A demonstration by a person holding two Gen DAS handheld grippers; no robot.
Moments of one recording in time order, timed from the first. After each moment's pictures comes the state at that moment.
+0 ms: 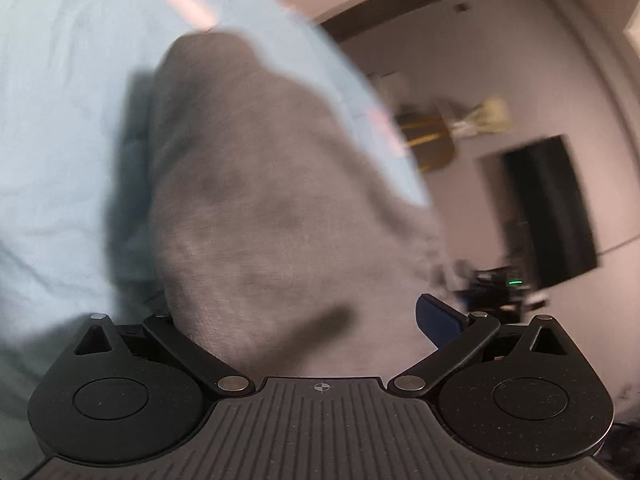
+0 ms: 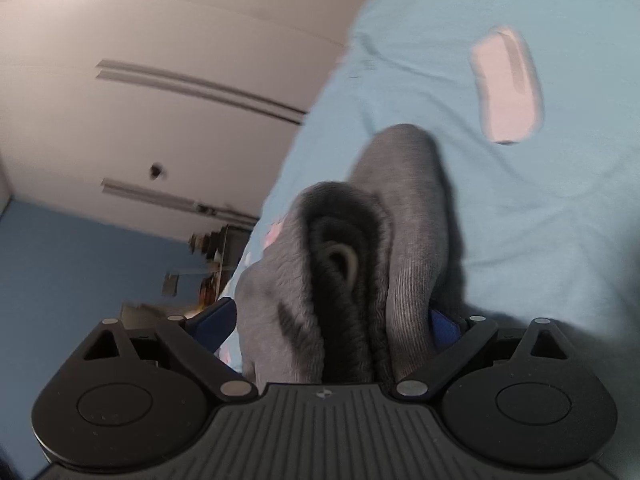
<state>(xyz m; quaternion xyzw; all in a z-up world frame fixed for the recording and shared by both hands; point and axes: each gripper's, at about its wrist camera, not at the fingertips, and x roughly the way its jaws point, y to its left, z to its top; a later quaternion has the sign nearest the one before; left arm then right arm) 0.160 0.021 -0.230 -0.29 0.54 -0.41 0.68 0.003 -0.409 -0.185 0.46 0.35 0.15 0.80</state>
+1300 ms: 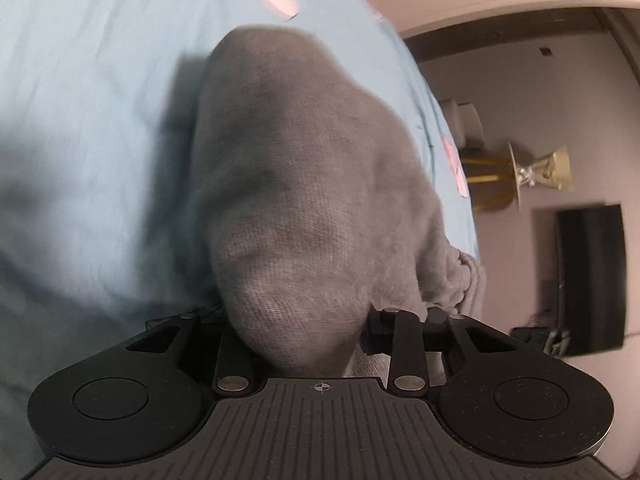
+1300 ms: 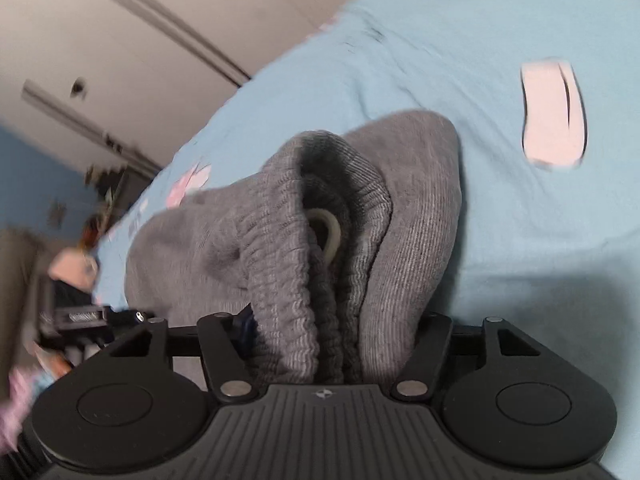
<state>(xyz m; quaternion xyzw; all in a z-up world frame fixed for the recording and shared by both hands) 0.186 -0.024 -0.225 -0.31 0.57 -0.32 0.69 0.030 -0.342 -0.171 0.34 0.44 0.03 0.83</state>
